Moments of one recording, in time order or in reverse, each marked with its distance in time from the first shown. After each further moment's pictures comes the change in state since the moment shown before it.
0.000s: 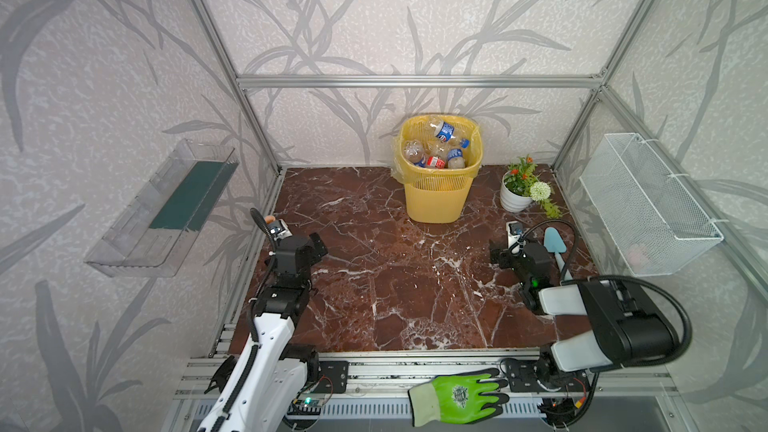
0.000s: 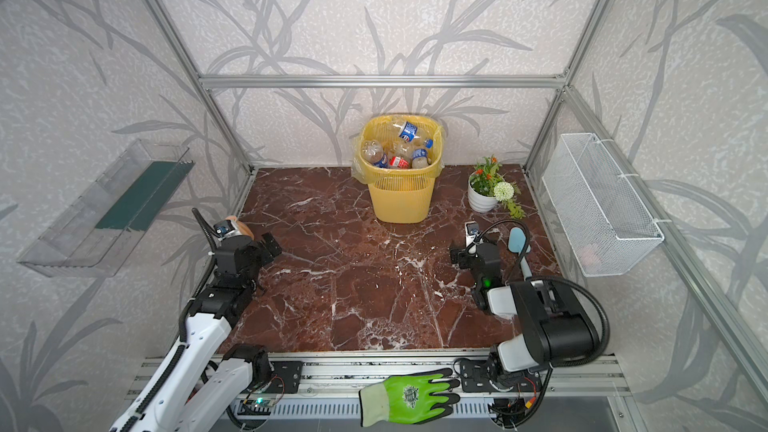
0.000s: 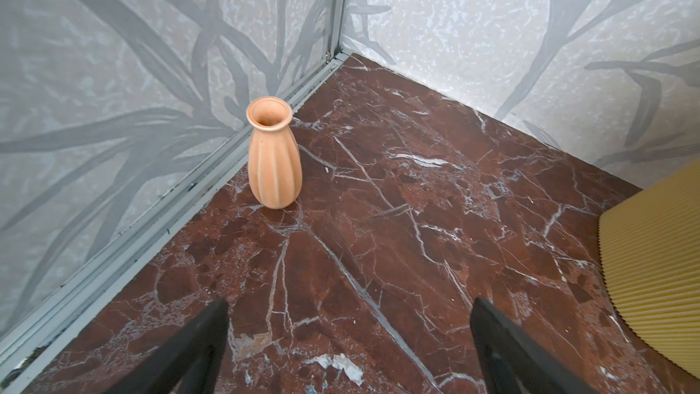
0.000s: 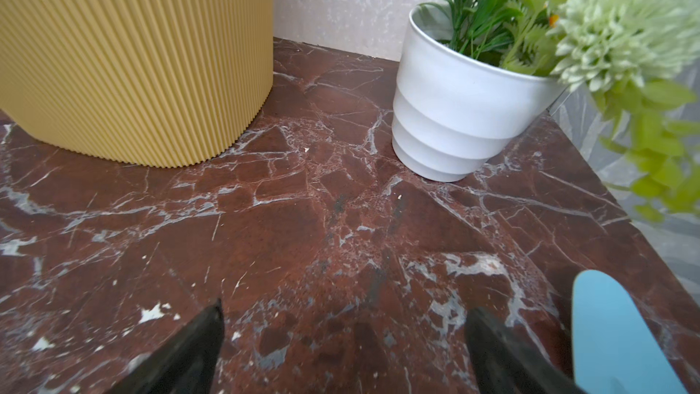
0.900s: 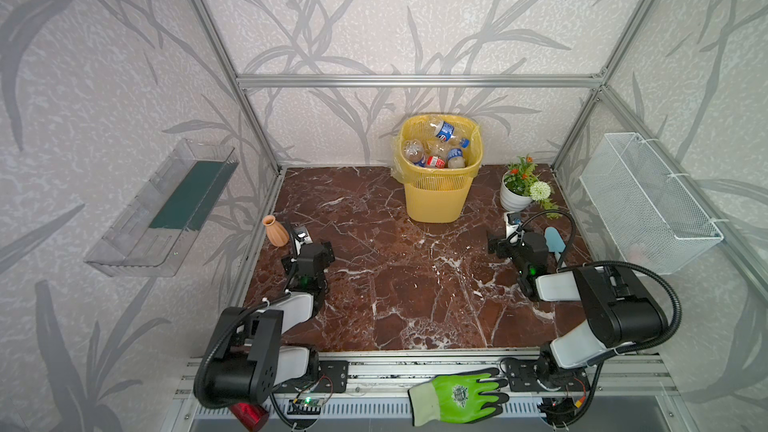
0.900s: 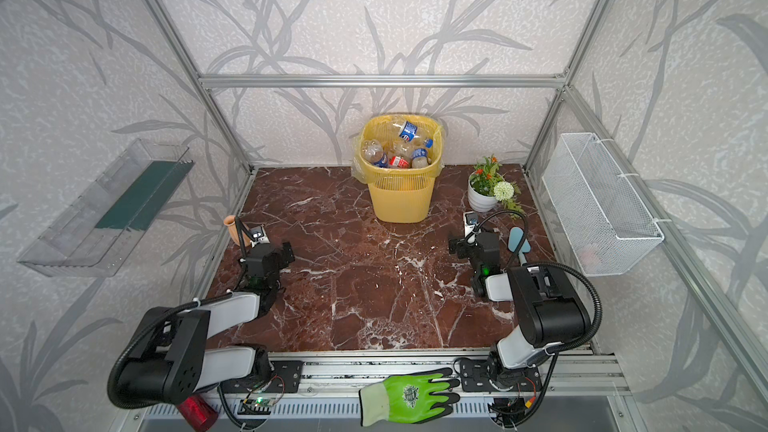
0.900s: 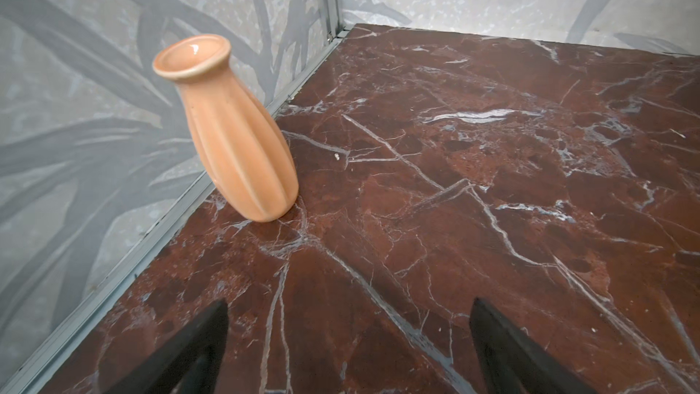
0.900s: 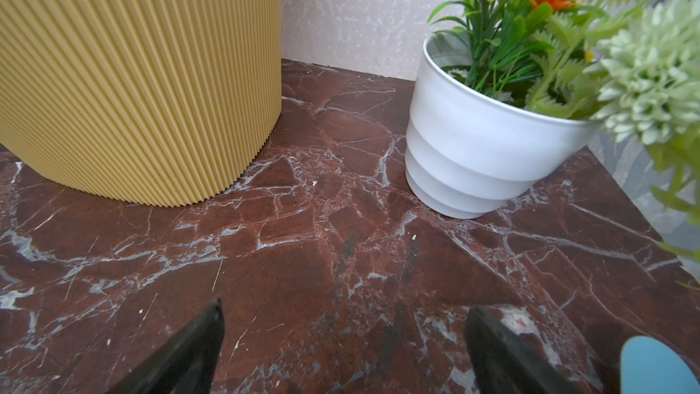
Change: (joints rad) left arm 0.008 0.568 -0.283 0.915 -0.040 0.292; right arm -0.018 0.006 0.113 -0.084 -0.060 0.001
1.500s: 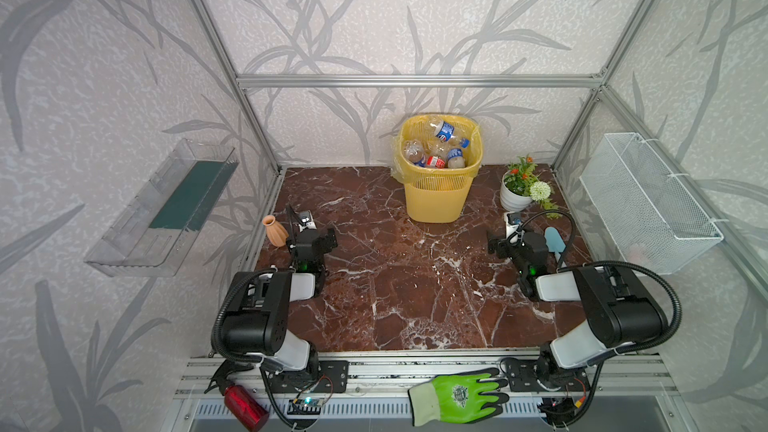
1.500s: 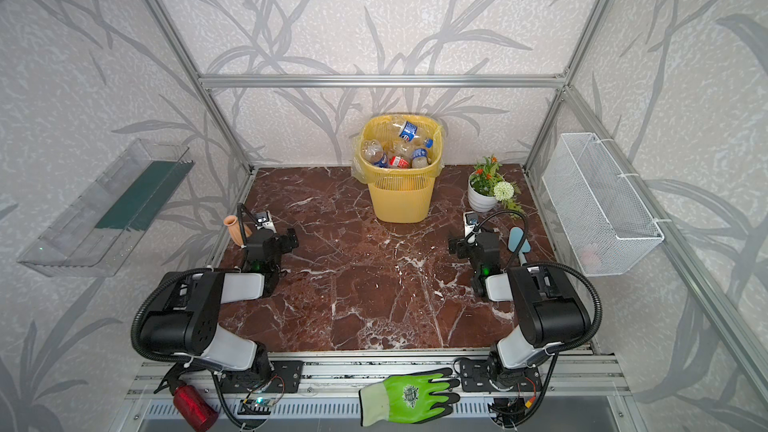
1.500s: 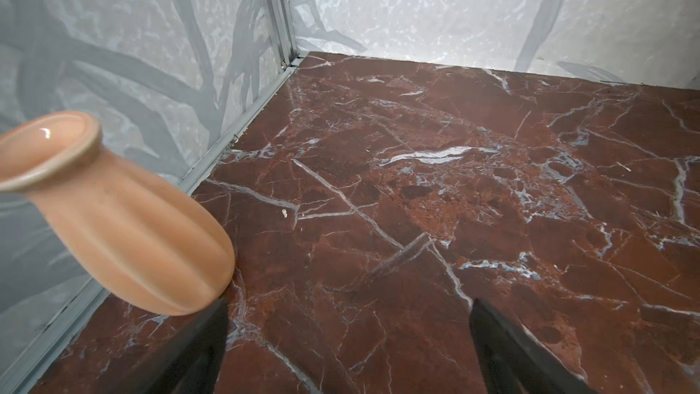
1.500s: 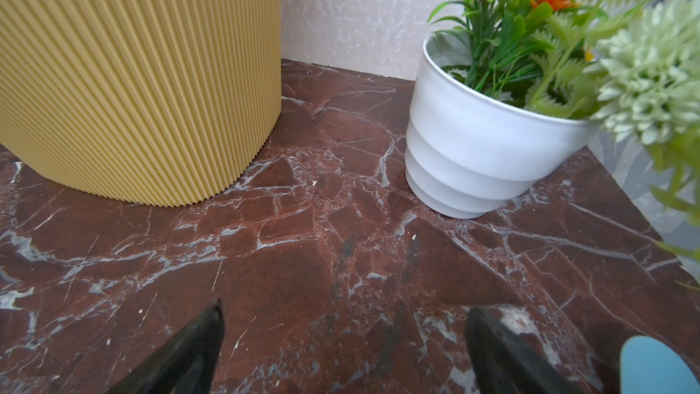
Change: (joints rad) left arm 0.055 0.200 0.150 0.095 0.146 0.042; right arm 0.000 0.000 0.000 0.000 0.000 0.000
